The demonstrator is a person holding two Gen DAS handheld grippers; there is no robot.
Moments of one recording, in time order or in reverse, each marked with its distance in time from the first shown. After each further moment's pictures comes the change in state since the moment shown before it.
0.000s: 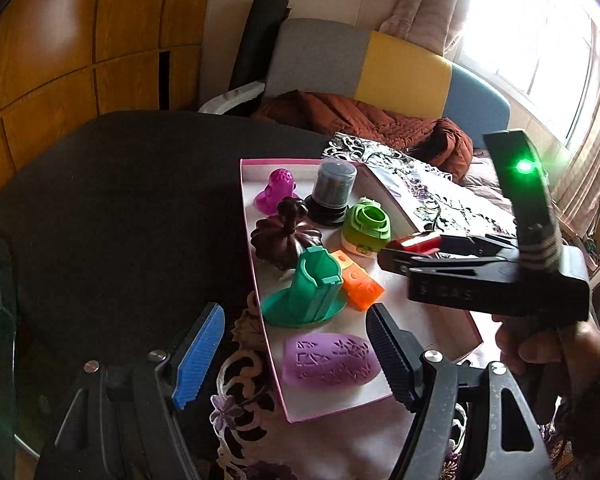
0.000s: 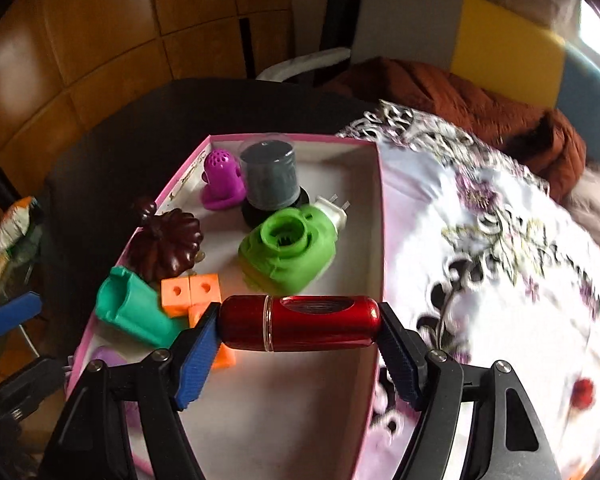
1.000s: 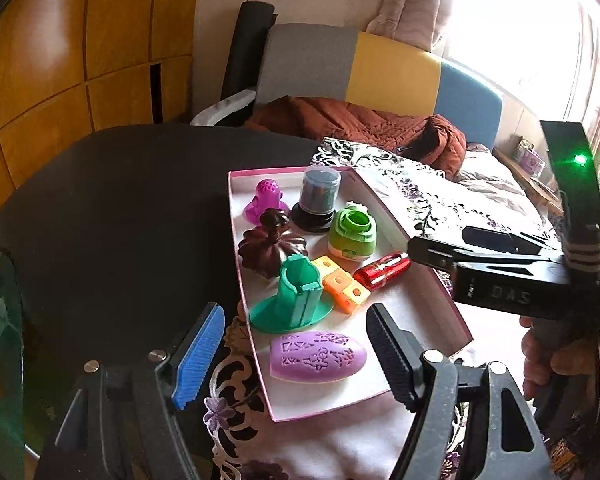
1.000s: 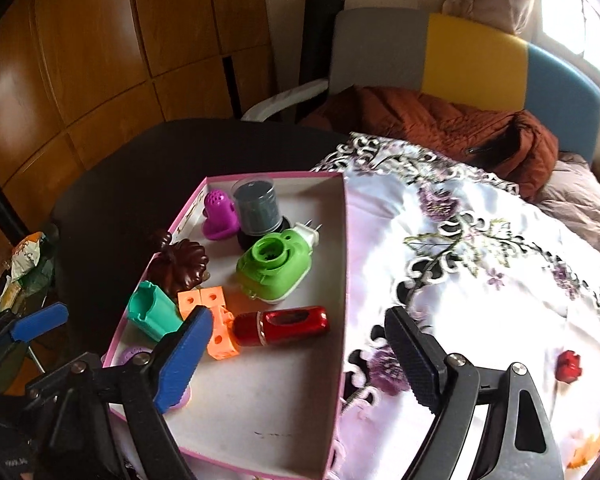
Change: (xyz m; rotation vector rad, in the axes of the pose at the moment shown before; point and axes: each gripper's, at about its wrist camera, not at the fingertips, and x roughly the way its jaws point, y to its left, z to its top) left arm -0.008 -0.019 0.004 0.060 -0.020 0.008; right arm -0.058 -0.012 -0.019 0.087 -0.143 -0.027
